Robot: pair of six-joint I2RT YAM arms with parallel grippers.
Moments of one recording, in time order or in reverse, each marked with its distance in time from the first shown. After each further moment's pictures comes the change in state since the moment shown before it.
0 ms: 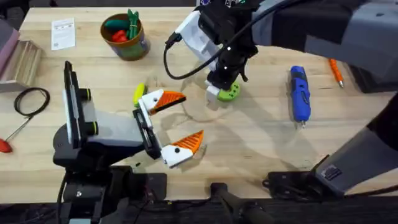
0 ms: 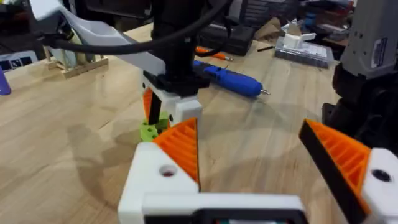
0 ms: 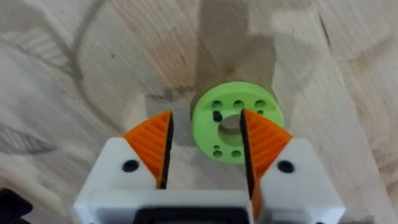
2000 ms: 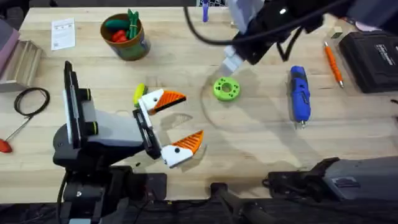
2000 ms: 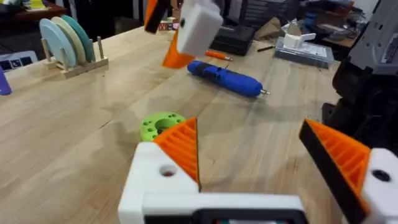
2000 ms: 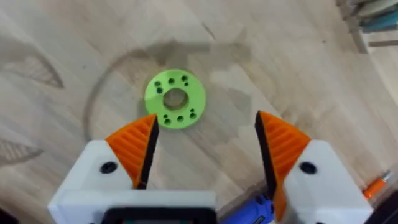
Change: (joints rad) left arm 0.000 0.000 0.000 0.000 0.000 0.000; right arm -0.060 -0.325 0.032 -0.033 0.142 0.065
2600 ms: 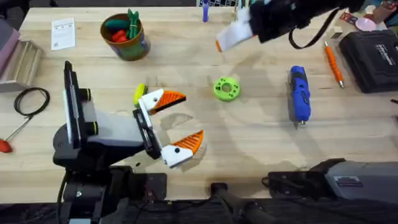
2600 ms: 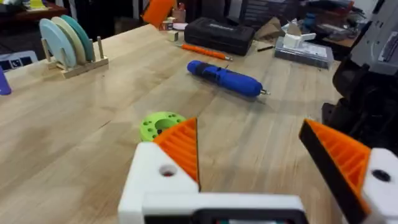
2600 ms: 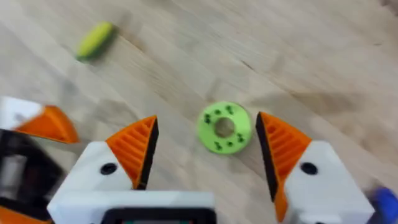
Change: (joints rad) left arm 0.000 0.000 0.000 0.000 0.000 0.000; right arm -0.180 -0.060 0.002 0.070 -0.428 0.216
